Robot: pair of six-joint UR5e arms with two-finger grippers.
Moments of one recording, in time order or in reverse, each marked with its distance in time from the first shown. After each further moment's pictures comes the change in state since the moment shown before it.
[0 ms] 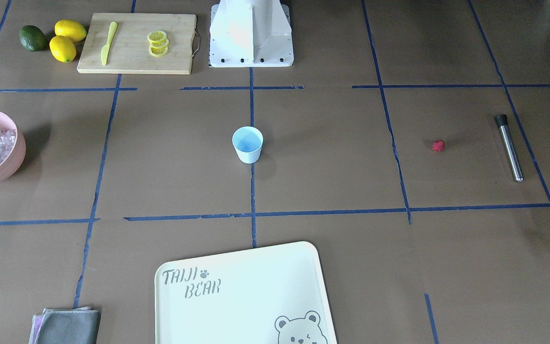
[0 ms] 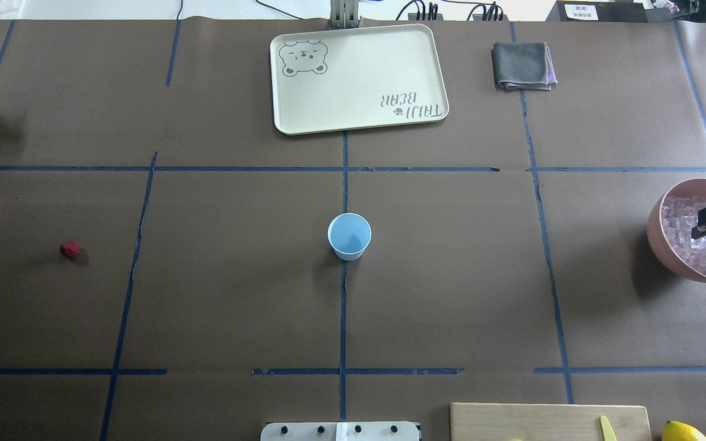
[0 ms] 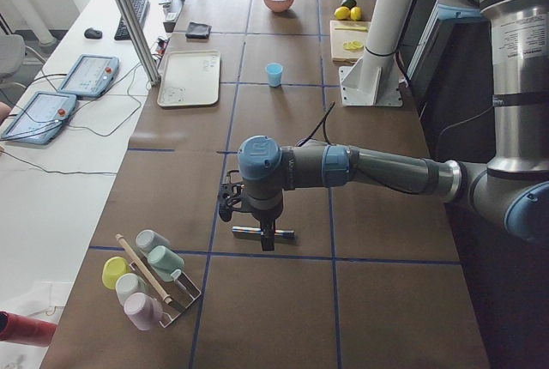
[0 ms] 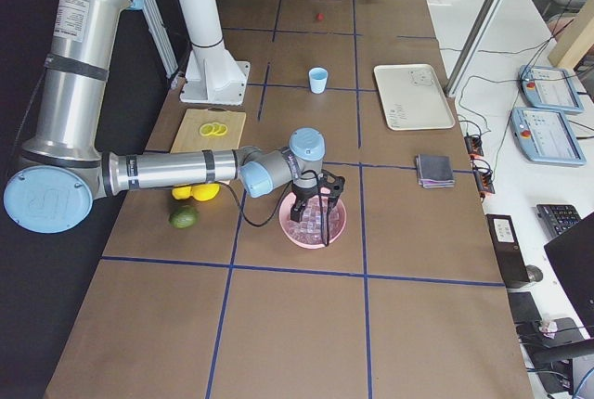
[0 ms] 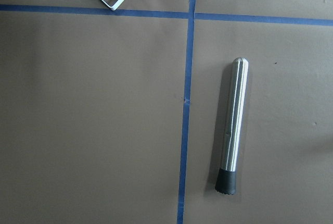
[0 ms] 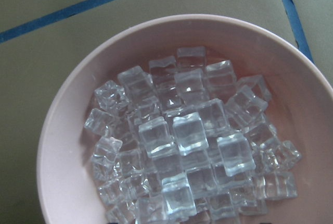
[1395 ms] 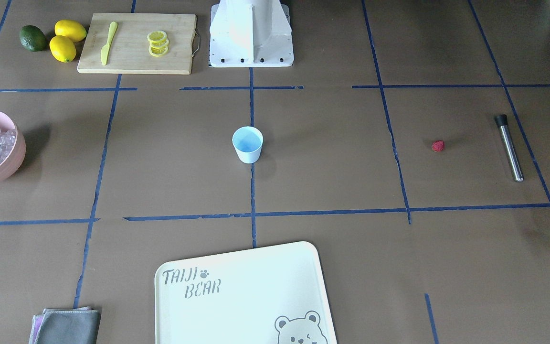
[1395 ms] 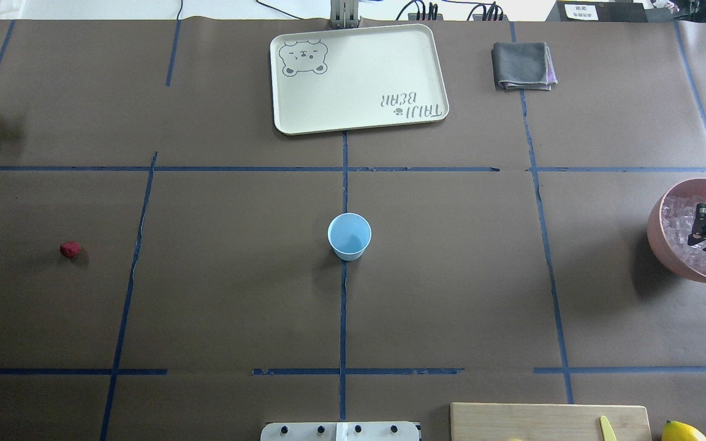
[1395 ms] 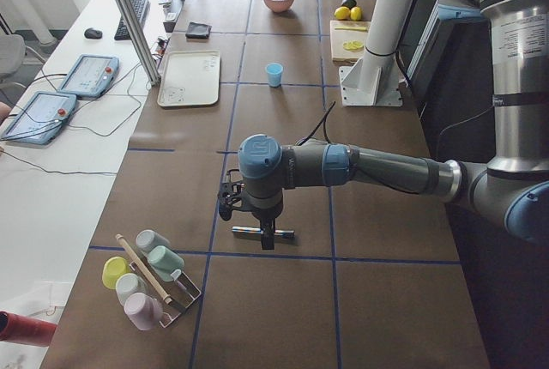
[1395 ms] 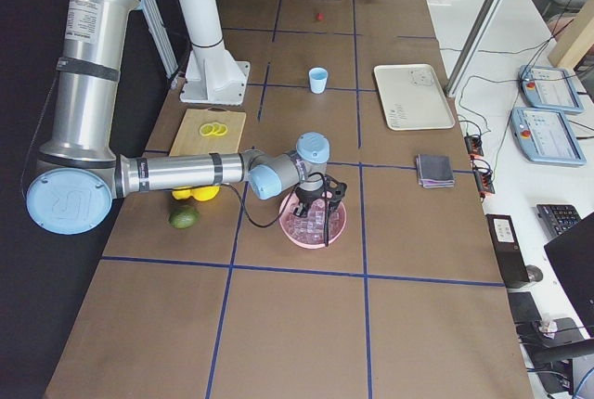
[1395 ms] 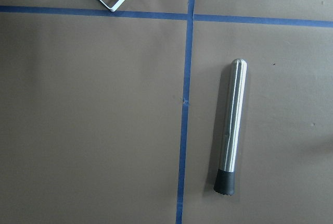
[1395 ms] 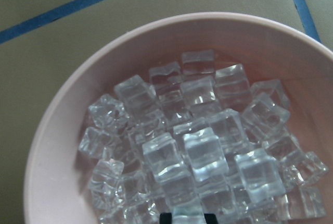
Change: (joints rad) left arm 0.000 0.000 -0.009 0.000 0.000 -0.006; right arm -0.033 0.048 -0.046 0.002 -0.027 0.061
